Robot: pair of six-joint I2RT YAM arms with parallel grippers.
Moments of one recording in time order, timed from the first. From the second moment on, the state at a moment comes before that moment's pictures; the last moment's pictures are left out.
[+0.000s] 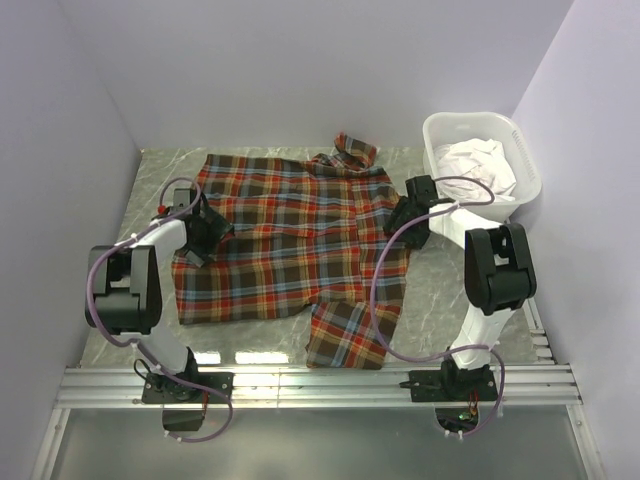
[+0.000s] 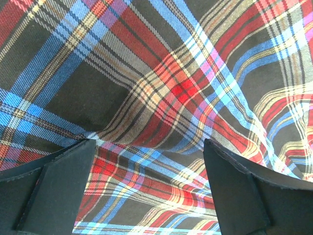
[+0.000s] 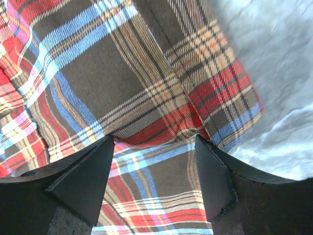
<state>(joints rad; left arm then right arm) 0.01 1.66 0.96 -0.36 0.02 -0.90 0.17 1.82 1.14 -0.39 0.03 0.72</state>
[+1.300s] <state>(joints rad) -0.09 1.68 1.11 -0.48 -0.18 -0.75 0.77 1.63 0.93 -0.62 0.14 0.50</state>
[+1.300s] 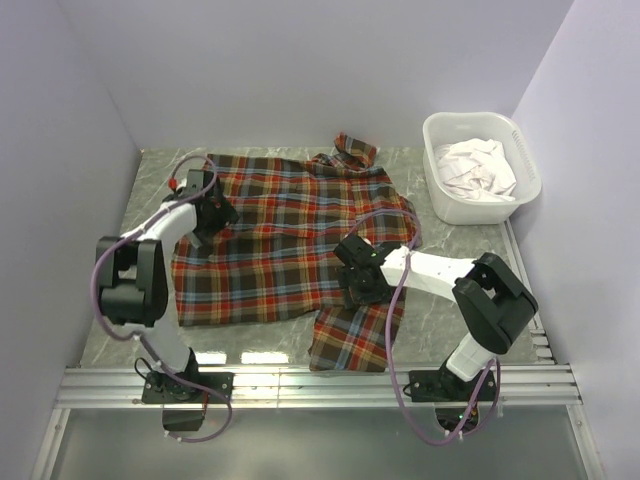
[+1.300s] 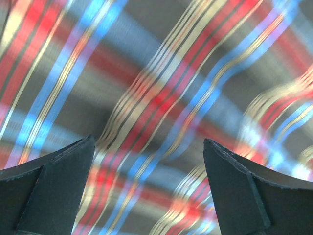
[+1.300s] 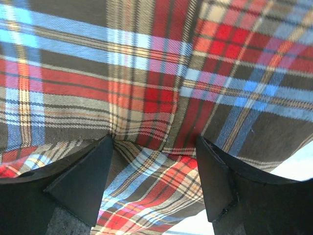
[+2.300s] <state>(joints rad) 0.04 1.96 1.40 -0.49 -0.07 -0.81 0.52 1.53 1.06 -0.69 0.08 0.52</state>
